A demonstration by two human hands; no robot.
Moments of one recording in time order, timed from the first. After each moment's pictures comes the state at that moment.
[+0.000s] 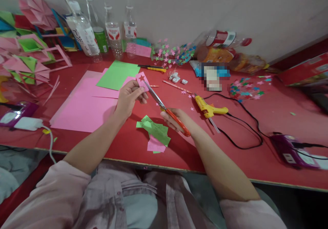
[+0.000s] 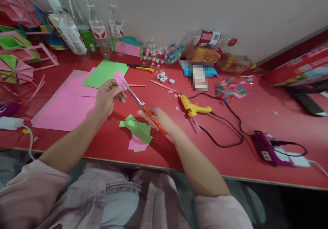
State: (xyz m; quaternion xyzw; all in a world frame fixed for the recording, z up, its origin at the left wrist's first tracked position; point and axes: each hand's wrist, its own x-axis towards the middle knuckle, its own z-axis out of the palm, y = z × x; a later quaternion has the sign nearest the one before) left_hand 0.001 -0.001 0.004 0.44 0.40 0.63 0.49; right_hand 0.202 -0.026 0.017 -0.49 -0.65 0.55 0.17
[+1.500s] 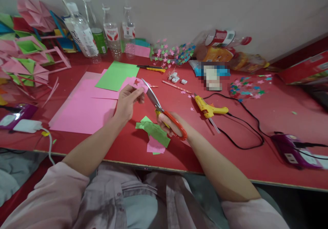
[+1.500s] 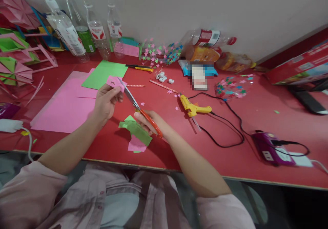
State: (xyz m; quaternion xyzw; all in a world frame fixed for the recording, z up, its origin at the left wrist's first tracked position) left_hand 0.009 -0.003 -0.002 0.41 0.38 0.68 0.48; right_hand 0.197 -0.032 0.004 -0.45 -0.62 0.62 0.18
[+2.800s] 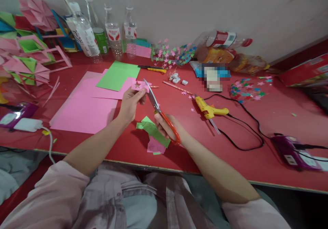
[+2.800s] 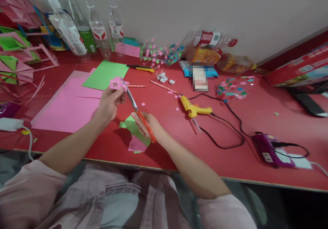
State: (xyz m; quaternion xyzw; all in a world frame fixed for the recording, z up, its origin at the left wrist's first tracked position) left_hand 0.015 -0.002 -0.007 0.38 0.37 0.68 0.51; right_hand 0.177 -0.046 0.003 -0.49 -0.60 0.59 0.21
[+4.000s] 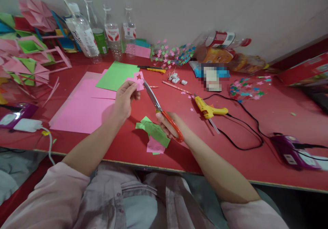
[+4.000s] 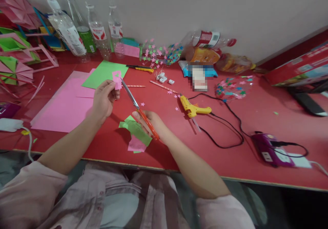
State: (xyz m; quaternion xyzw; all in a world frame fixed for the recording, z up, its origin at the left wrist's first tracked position) left_hand 0.000 0.002 0.000 0.39 0.41 0.67 0.49; right_hand 0.187 -0.039 0.004 -0.50 -0.60 0.59 0.20
